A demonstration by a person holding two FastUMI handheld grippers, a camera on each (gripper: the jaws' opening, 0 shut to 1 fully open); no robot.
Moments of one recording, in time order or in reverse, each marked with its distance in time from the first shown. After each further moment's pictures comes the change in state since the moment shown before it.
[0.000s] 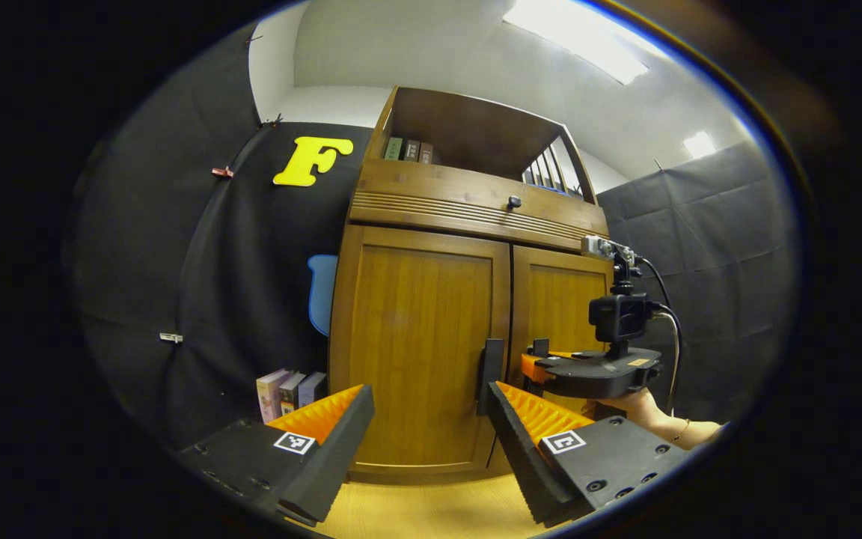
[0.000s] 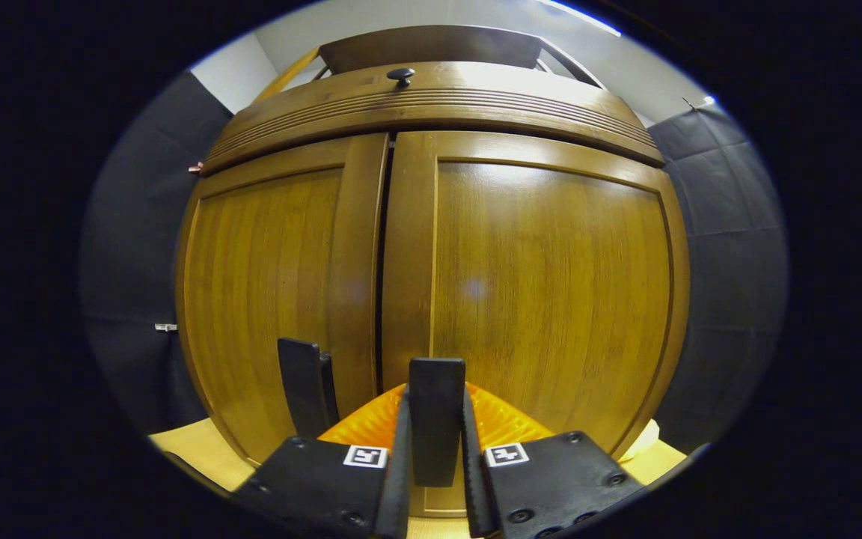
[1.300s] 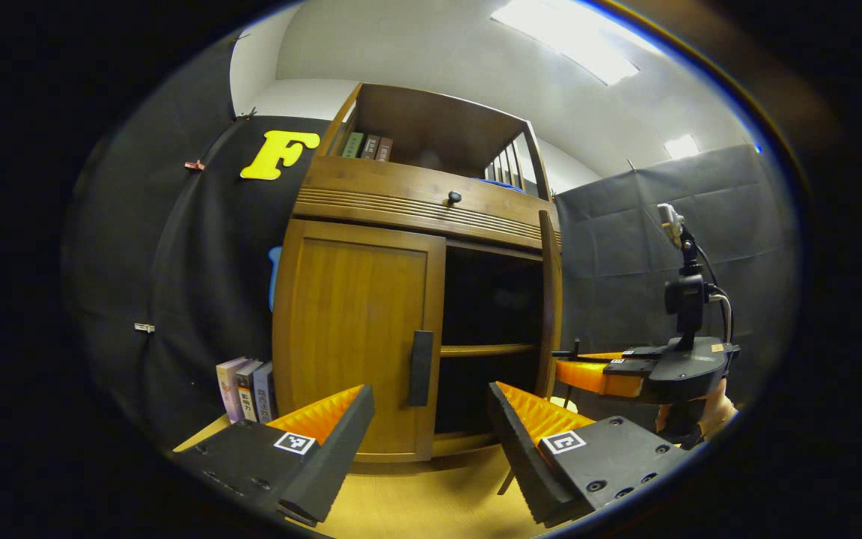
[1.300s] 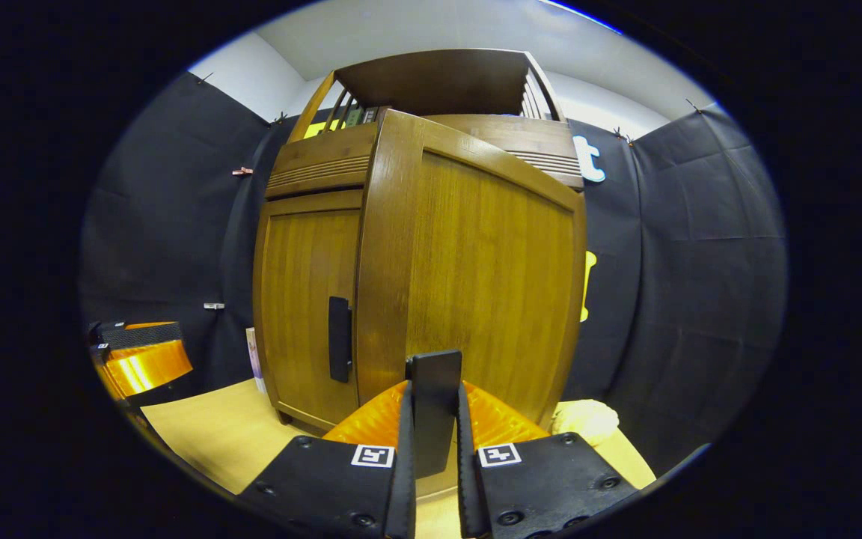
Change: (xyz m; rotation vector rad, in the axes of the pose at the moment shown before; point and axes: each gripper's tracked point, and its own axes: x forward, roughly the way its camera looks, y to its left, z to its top) left arm -0.017 -0.082 -0.001 -0.010 0.037 -0.144; right arm -0.169 -0.071 0.015 -0.017 0.046 0.102
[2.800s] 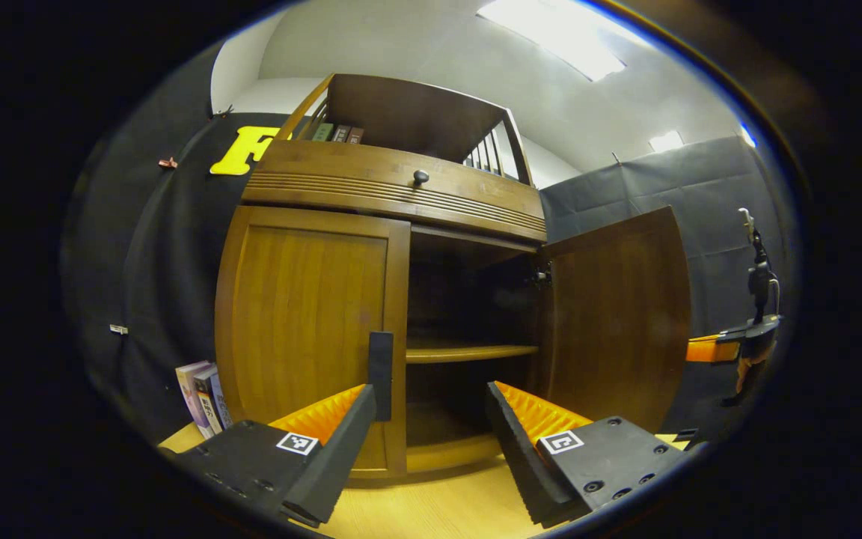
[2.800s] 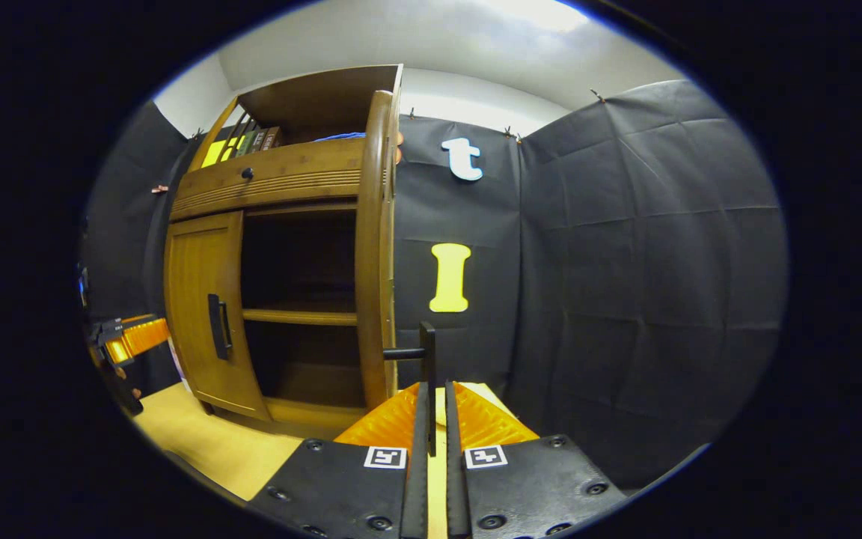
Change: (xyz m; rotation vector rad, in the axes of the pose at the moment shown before) left arm 0.074 -0.029 -0.010 0.031 -0.049 -0.016; right arm -0.104 -0.201 -0.012 0.046 -0.031 -0.351
